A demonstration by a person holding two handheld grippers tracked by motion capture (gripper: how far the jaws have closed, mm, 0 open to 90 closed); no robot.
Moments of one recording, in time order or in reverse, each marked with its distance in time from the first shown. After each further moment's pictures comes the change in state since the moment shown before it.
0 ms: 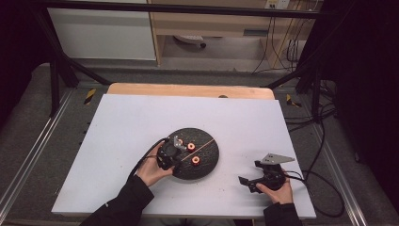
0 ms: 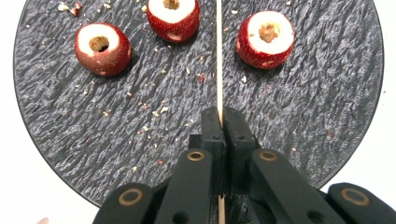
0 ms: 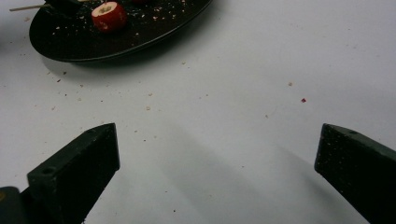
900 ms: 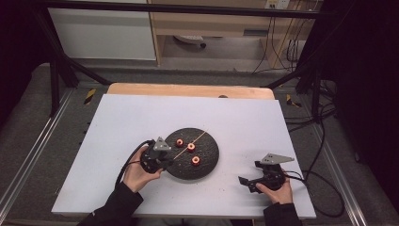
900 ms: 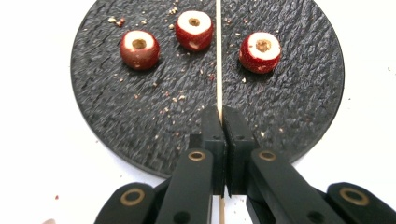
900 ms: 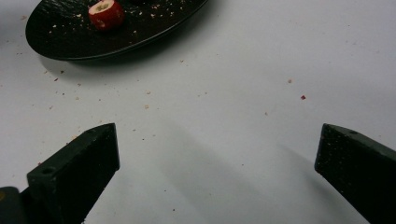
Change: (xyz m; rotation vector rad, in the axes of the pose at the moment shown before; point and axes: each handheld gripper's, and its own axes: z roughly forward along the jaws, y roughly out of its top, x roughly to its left) left arm 0.007 -0.037 -0.034 -0.199 -0.010 -0.089; right arm 0.000 0.000 0.000 0.011 -0.006 0.005
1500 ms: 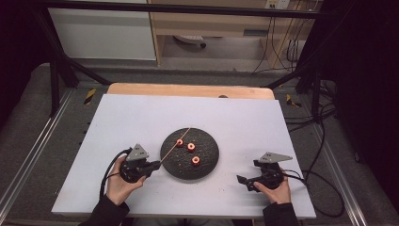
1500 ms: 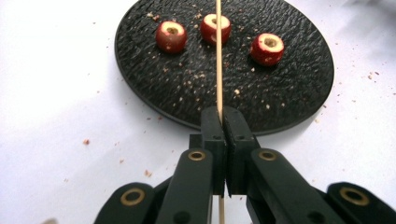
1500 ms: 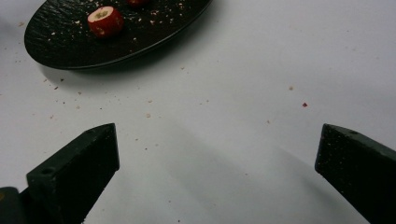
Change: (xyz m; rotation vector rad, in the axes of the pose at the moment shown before) left arm 0.010 -0.046 -0.029 -0.155 0.008 -0.085; right arm 0.005 0.007 0.003 0.000 -0.013 0.001
